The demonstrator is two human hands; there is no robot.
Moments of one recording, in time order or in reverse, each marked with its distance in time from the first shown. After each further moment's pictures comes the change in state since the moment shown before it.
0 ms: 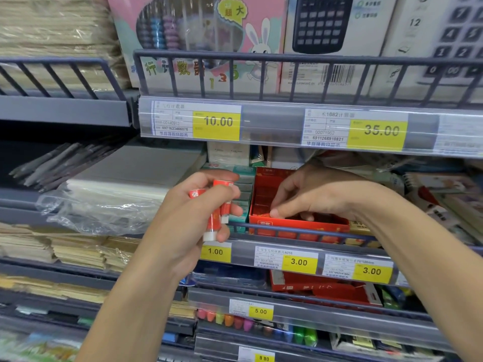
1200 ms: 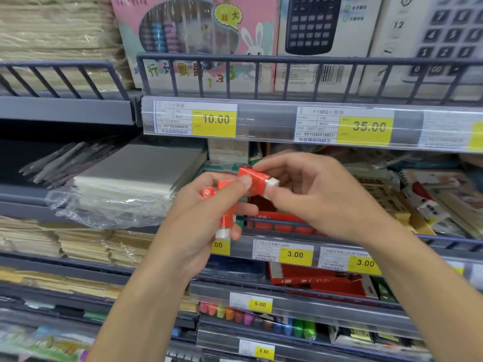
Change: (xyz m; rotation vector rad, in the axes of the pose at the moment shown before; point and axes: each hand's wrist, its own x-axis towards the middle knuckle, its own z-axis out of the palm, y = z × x) left_hand -0.014 -0.002 0.016 -0.031 -0.028 0.017; right_hand -0.056 -0.021 0.028 0.241 0.322 -0.522
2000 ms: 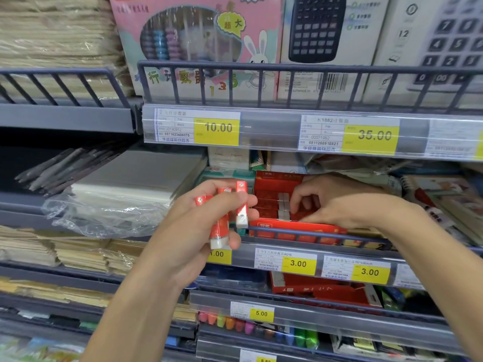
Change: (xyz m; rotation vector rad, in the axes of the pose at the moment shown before) left_hand 0.003 0.005 -0.012 -0.056 -0.113 -0.065; right_hand 0.033 0.071 -0.046 -0.657 -0.376 0.231
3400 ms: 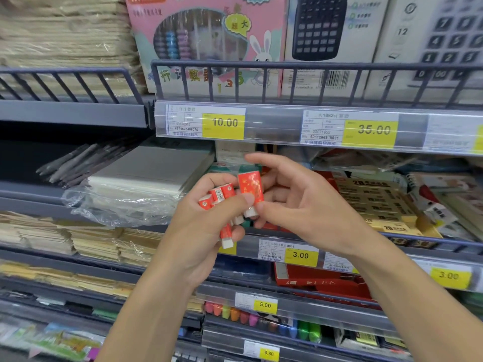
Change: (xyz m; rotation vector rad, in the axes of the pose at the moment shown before) left_hand -0.015 -0.009 0.007 -0.034 0.046 0.099; right_hand -0.032 -0.083 0.031 0.951 0.232 -0.371
